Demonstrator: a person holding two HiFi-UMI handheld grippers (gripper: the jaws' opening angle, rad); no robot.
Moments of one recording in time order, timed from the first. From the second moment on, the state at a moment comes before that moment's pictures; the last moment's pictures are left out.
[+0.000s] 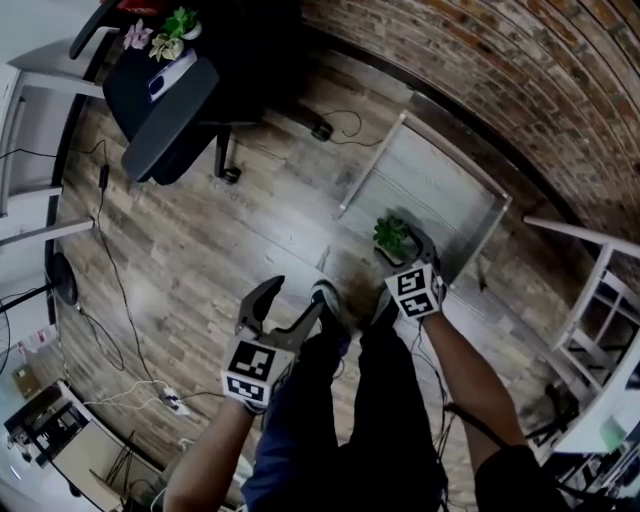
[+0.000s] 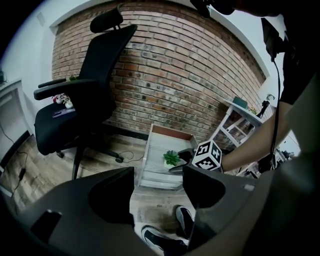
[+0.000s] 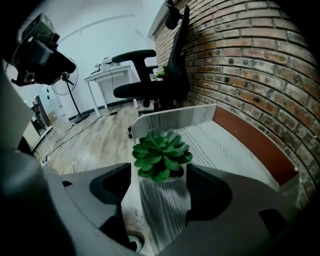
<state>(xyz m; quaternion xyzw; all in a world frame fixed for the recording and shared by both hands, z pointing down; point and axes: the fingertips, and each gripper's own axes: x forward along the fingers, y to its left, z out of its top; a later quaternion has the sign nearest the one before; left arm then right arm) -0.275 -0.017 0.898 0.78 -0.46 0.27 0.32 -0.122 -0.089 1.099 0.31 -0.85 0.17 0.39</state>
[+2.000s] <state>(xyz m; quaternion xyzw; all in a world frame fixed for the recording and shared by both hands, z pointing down) -0.105 -0.043 0.533 0.86 -0.40 0.22 0.21 0.083 -0.040 0.616 0.45 -0.82 0.18 0.29</state>
